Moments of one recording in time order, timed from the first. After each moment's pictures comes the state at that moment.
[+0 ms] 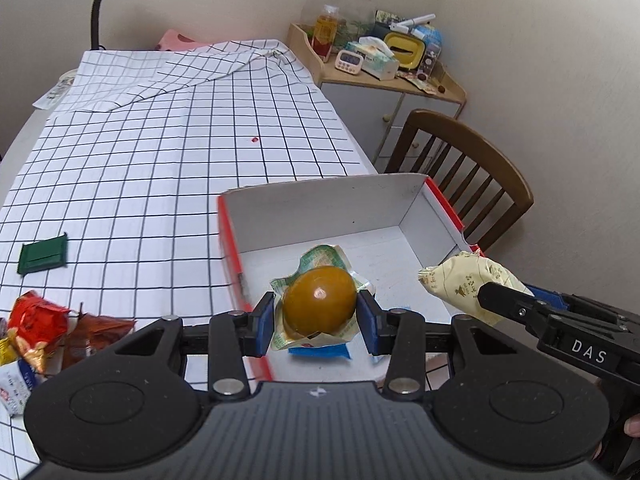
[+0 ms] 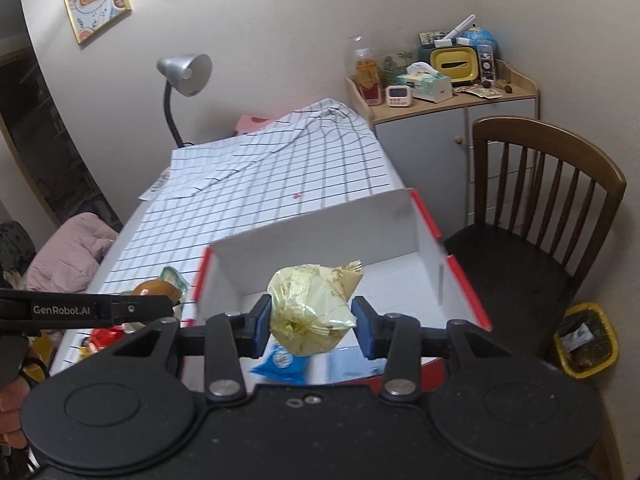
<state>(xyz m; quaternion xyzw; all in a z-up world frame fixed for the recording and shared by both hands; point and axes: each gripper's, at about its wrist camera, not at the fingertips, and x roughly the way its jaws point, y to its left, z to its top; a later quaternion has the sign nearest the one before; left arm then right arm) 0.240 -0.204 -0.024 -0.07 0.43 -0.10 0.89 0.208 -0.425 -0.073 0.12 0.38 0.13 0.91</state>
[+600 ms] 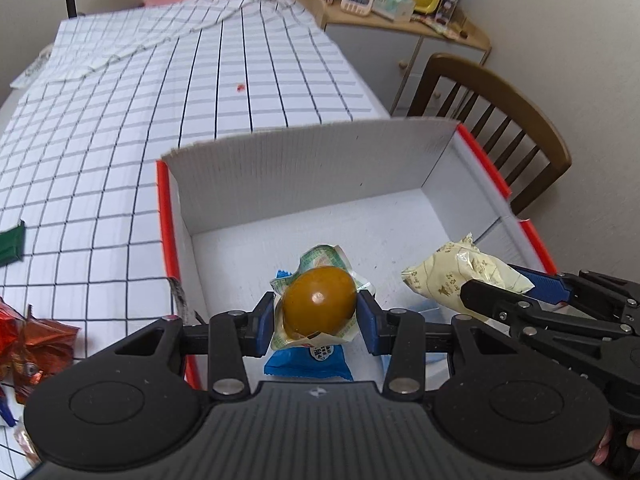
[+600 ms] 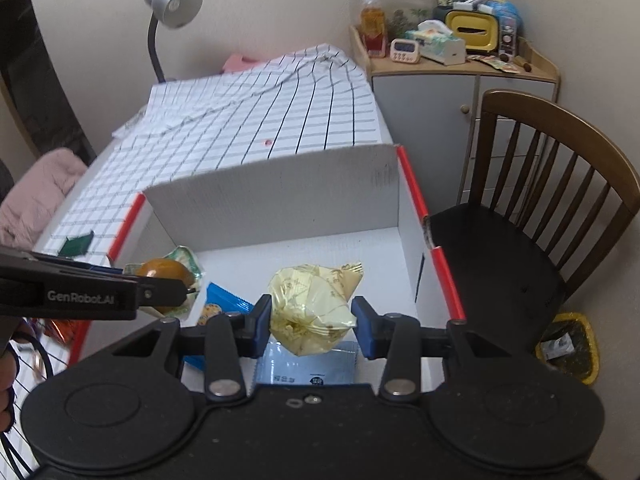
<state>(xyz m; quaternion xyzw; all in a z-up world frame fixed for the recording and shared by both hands) 0.301 -0.251 -0.088 -0.05 0.50 -0.08 0.86 0.268 -0.423 -0.133 0.04 0.44 0.15 0.88</state>
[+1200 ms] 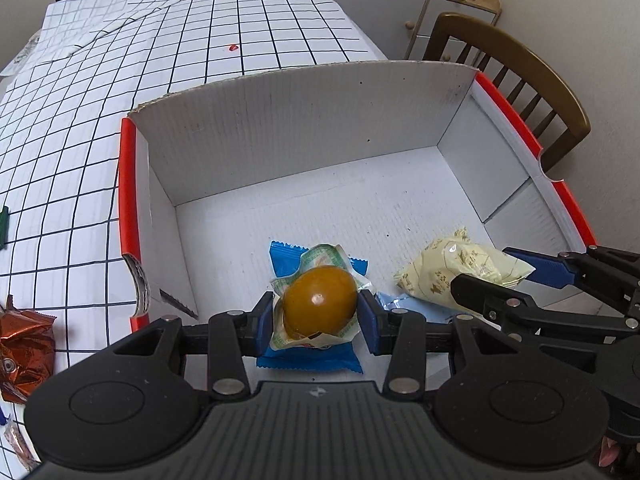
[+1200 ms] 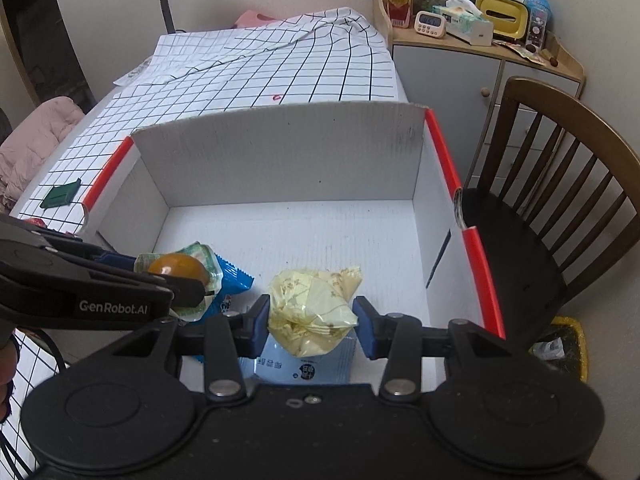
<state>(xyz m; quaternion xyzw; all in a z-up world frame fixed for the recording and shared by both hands) 0.313 -0.266 -0.118 -0.02 0.54 -0.07 0.84 0.279 -0.408 -0.156 0.00 0.48 0.16 0.86</state>
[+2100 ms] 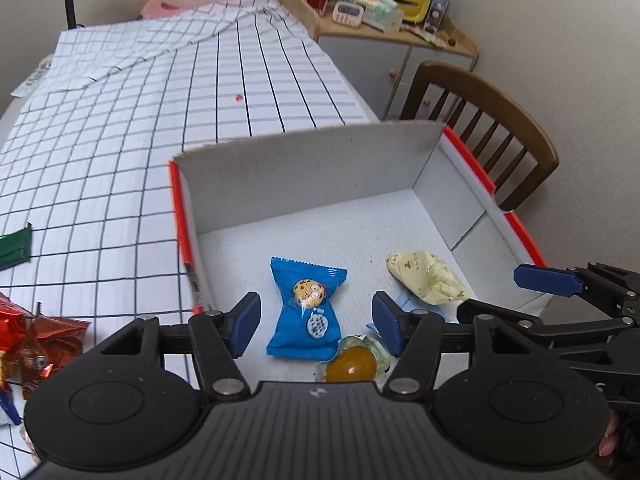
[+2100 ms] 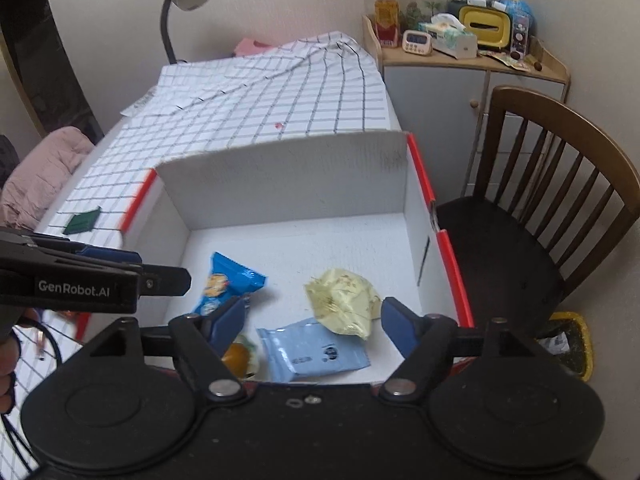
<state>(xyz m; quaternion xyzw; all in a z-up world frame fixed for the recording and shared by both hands) 0.273 -0.239 -0.070 -0.05 0.47 -0.09 0.88 0.246 -0.423 -0.115 0.03 0.44 0.16 0.88</state>
